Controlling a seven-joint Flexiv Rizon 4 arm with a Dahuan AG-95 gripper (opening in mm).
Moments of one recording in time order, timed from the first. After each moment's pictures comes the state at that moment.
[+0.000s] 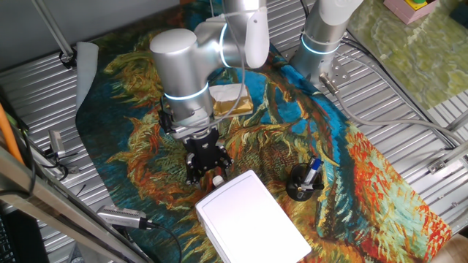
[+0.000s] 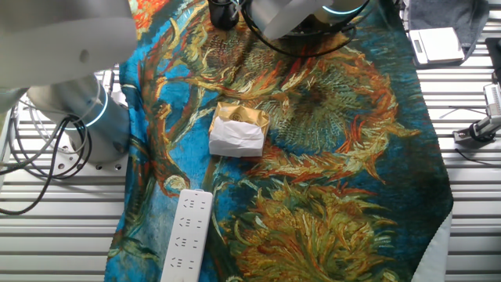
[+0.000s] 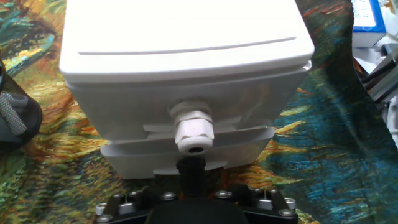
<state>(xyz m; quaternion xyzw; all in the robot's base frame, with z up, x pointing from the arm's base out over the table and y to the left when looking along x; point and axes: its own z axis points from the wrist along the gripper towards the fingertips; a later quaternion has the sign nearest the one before) 0.523 0.249 0.081 -0.69 0.68 0.14 0.18</state>
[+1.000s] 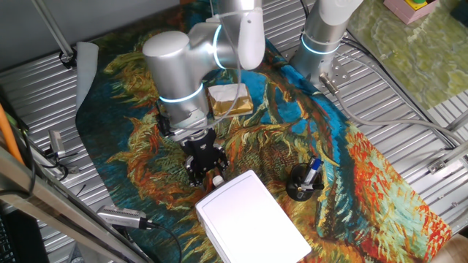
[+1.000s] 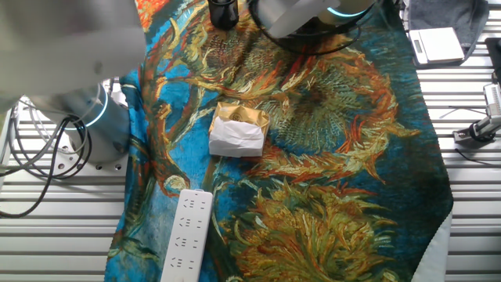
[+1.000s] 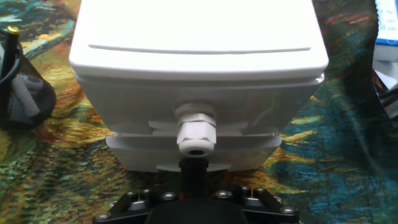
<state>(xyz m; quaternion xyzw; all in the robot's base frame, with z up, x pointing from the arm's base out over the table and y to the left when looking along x) 0.524 0.250 0.082 -0.73 0.64 0.16 0.17</state>
